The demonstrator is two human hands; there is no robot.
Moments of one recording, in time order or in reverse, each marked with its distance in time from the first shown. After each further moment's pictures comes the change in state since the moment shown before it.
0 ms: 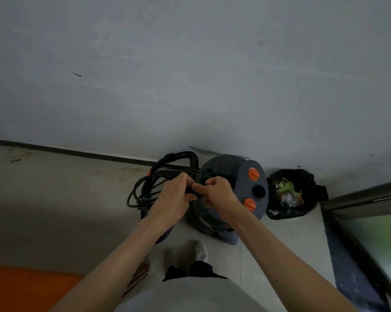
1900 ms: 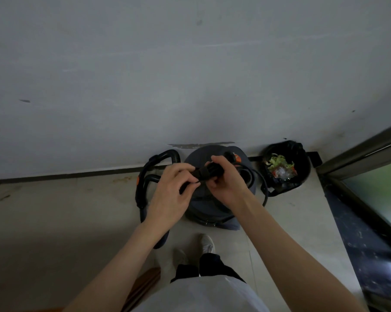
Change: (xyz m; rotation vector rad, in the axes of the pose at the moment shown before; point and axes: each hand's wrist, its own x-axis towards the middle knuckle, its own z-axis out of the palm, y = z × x) left_hand 0.031 0.048 0.040 -0.017 0.168 0.414; right_hand 0.029 0.013 -0.085 1.075 0.014 0.148
